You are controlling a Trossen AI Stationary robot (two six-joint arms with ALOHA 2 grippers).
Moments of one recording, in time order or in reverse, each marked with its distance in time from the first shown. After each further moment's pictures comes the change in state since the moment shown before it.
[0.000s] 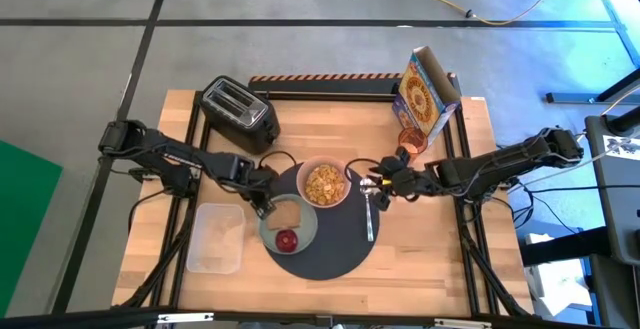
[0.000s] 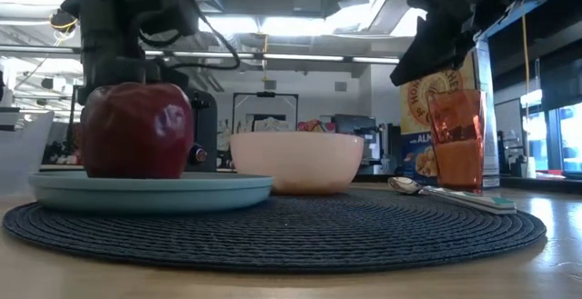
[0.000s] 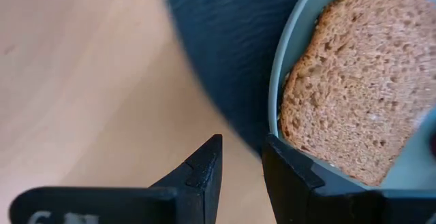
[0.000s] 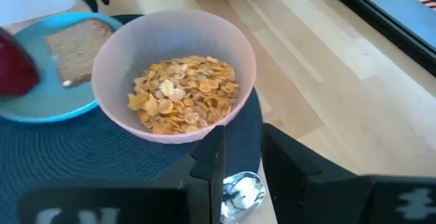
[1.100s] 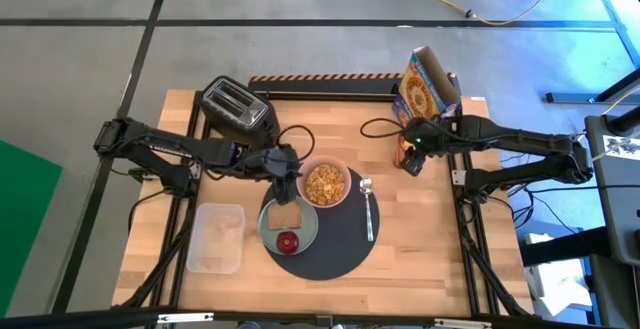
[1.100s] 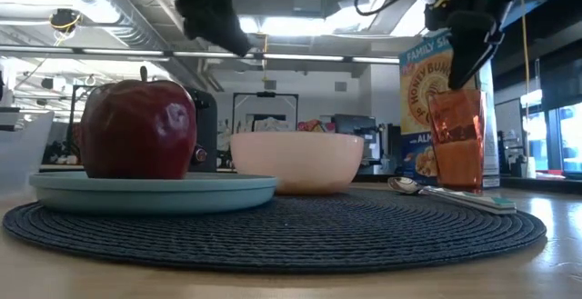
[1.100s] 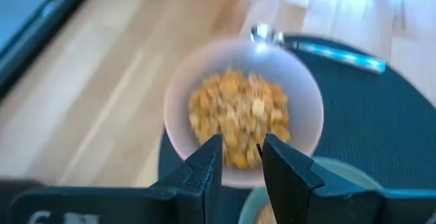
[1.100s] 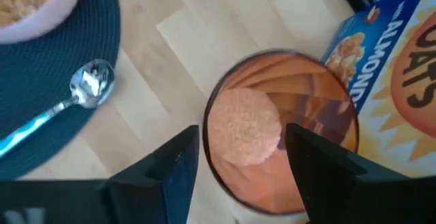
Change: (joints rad) left arm -0.018 -0.042 0.364 0.089 -0.351 0.465; right arm -0.438 -0.104 0.260 -0.783 -0.244 -0.143
